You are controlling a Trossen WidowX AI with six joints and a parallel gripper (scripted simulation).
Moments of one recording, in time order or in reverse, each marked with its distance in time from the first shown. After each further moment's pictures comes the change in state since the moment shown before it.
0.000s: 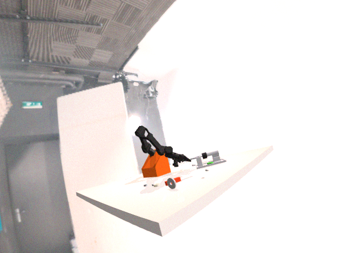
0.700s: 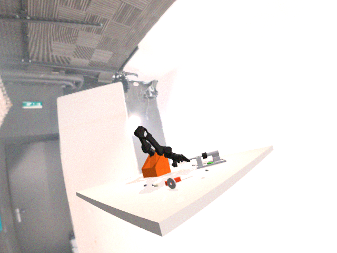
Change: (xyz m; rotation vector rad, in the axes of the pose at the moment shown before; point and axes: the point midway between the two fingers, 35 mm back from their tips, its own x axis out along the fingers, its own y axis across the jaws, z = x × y) arm -0.006 0.000 0.004 0.000 -0.001 0.000
